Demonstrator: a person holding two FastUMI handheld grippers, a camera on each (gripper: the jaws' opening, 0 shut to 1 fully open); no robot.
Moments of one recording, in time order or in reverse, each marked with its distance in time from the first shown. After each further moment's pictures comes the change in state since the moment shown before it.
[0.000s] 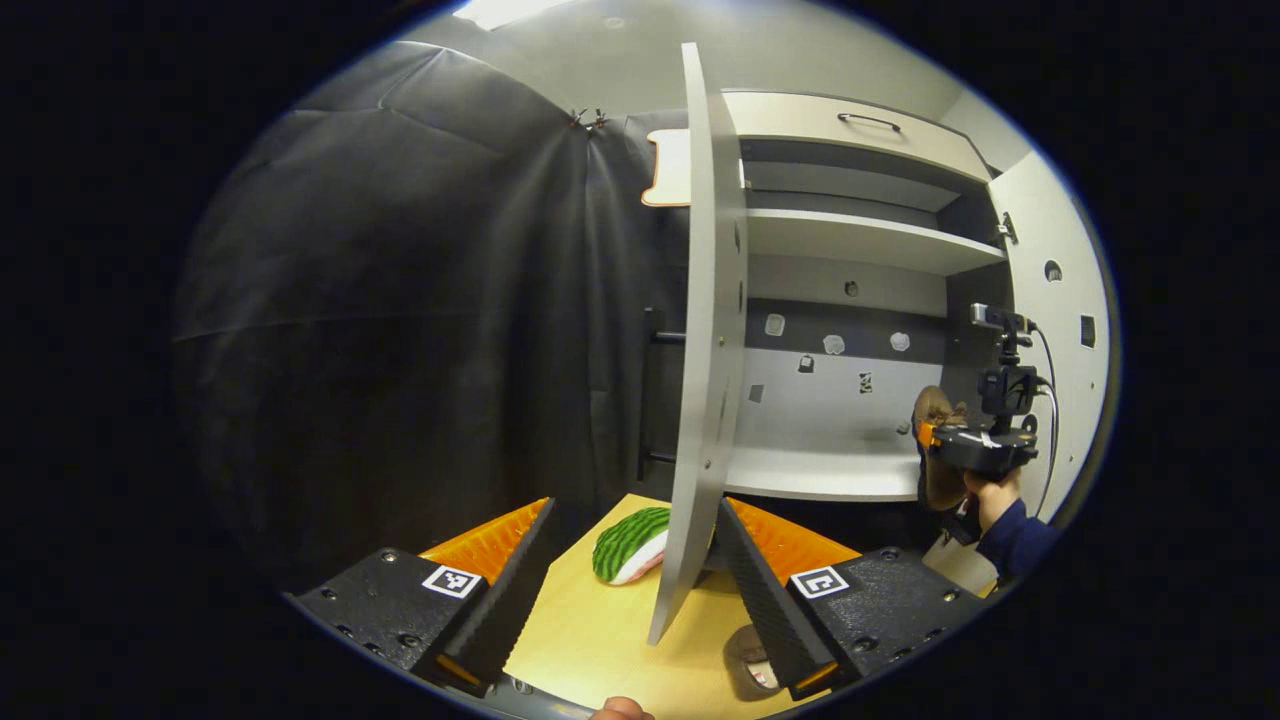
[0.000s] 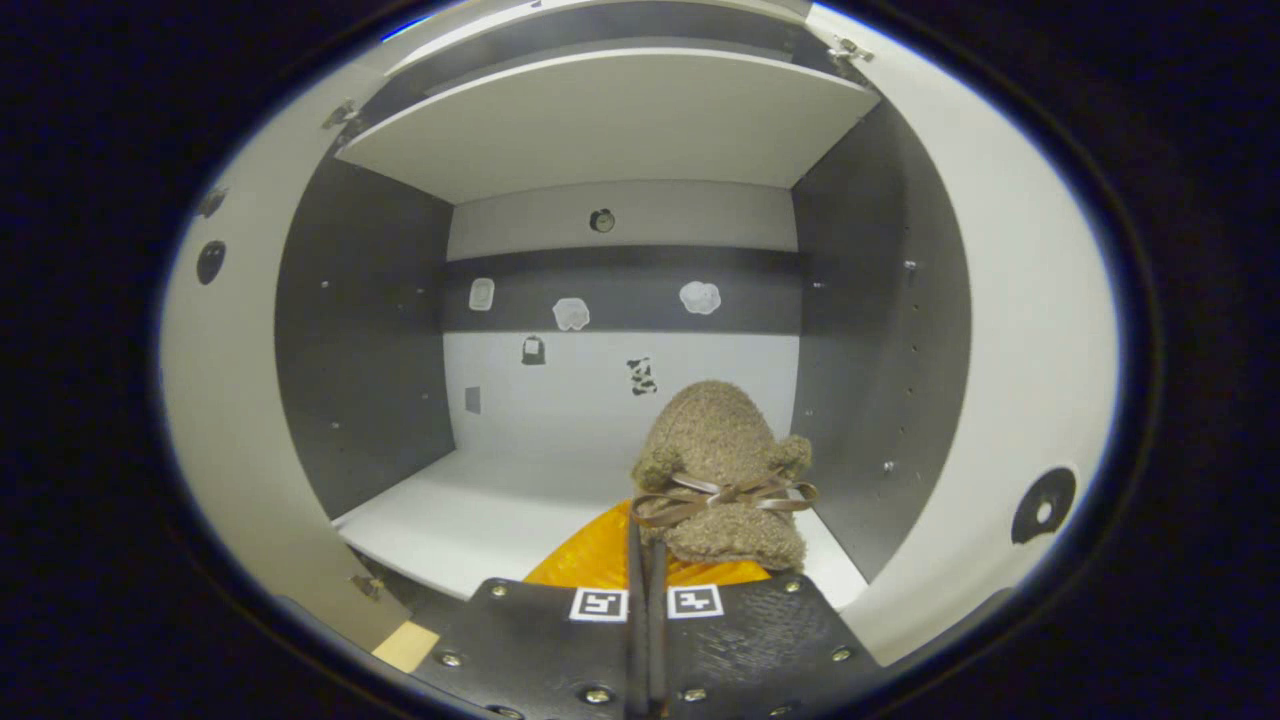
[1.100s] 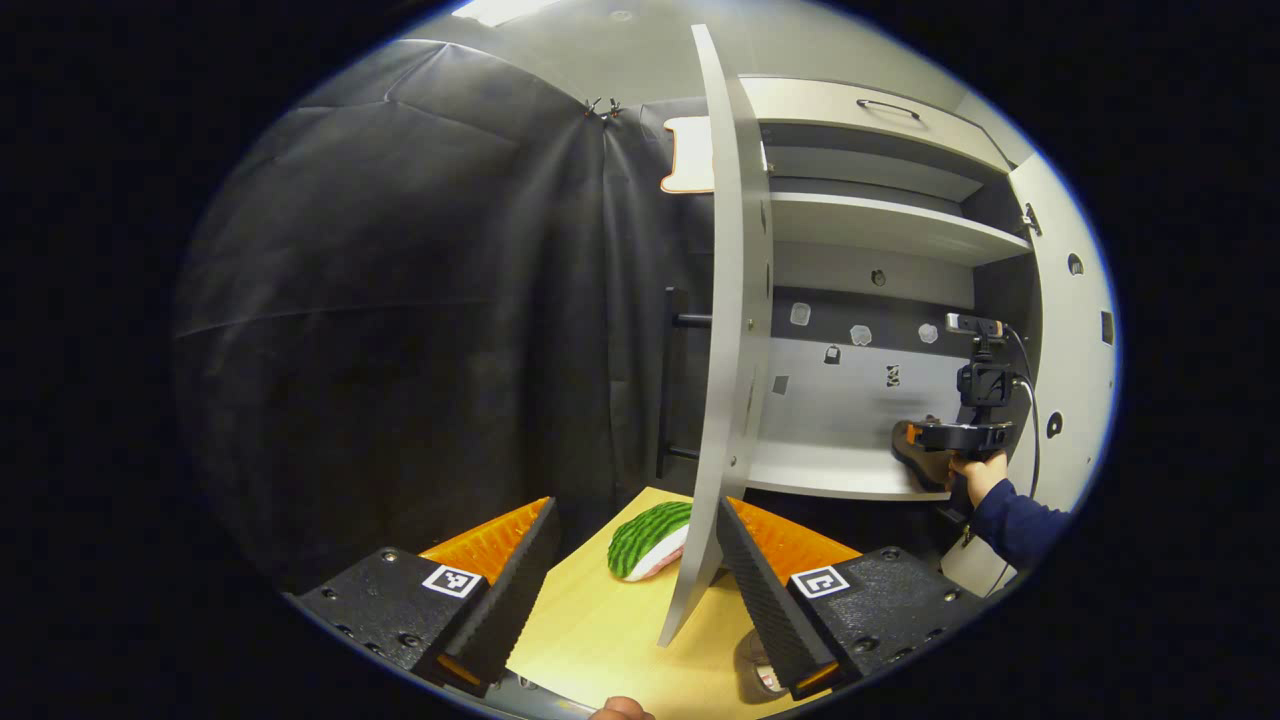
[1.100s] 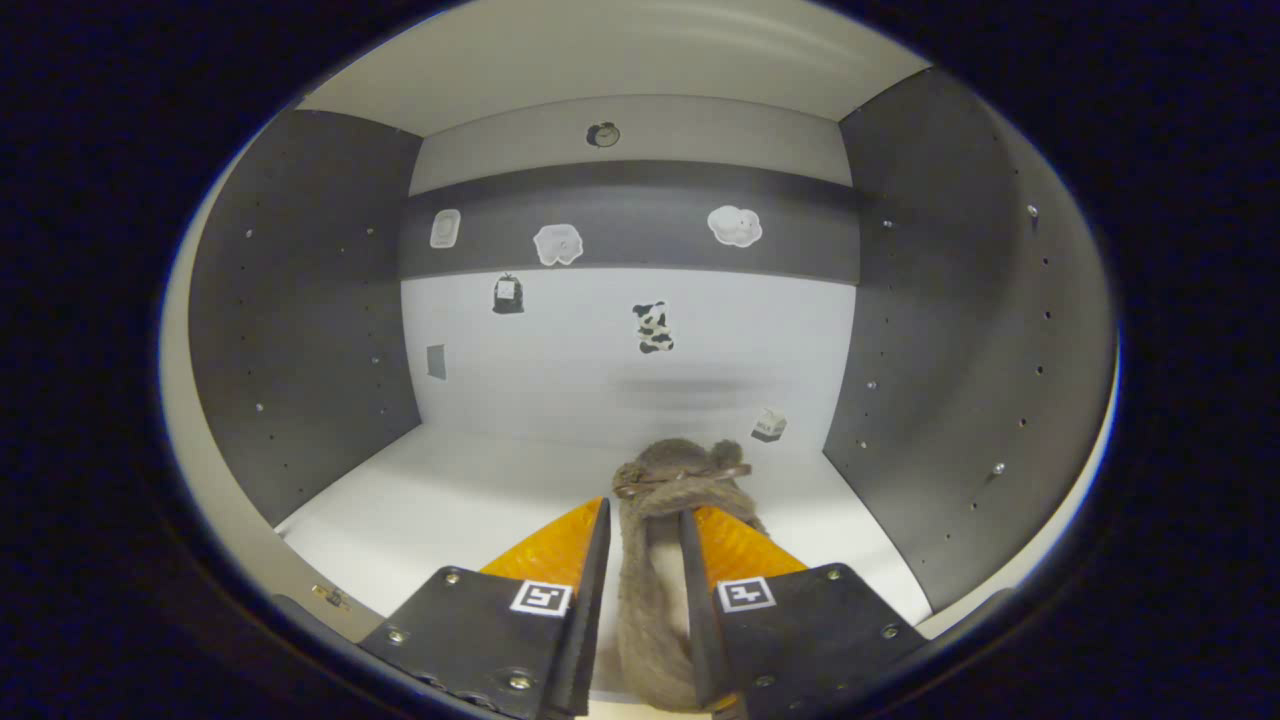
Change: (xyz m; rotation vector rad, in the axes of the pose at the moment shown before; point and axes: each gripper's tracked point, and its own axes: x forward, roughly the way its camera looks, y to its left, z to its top) left arm 0.010 0.001 -0.009 -0.003 0.024 0.035; right arm 0.058 0.021 -0.046 -0.012 0.159 0.014
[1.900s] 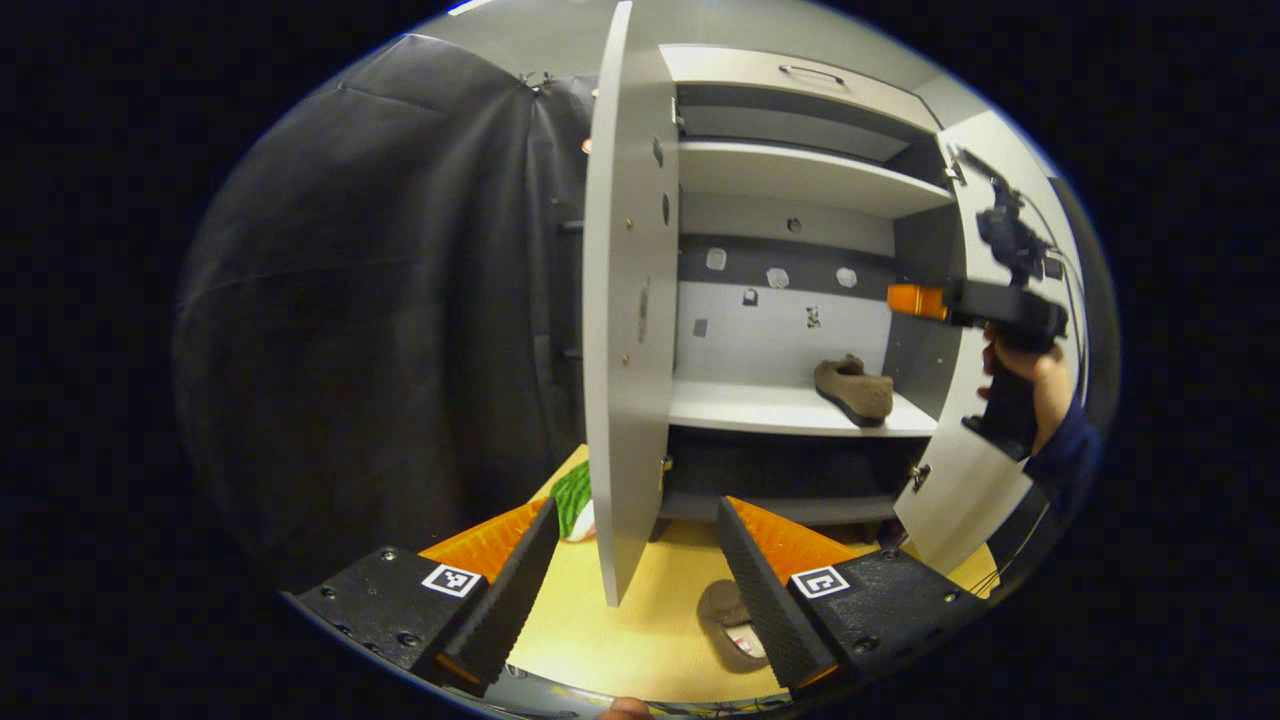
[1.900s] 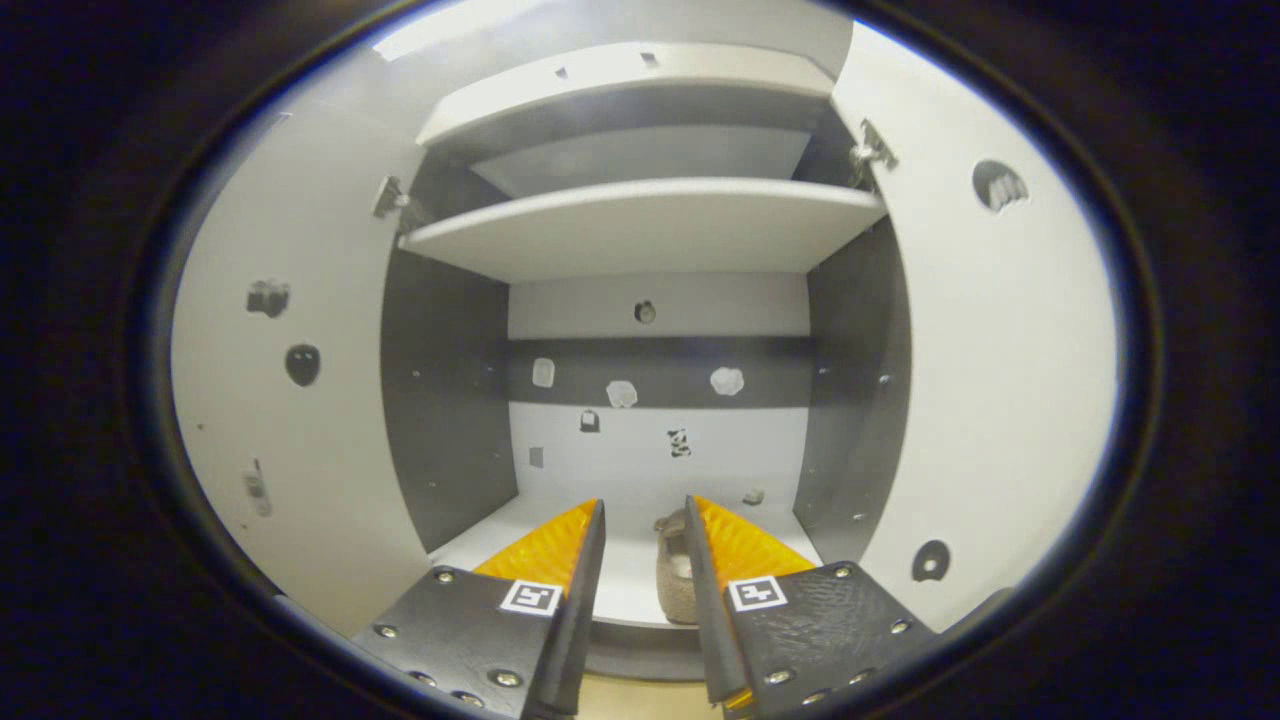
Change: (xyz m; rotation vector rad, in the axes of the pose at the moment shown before) left arm -0.019 -0.059 -0.082 0.088 0.158 -0.223; right arm -0.223 0.000 0.100 0.022 -0.293 0.093
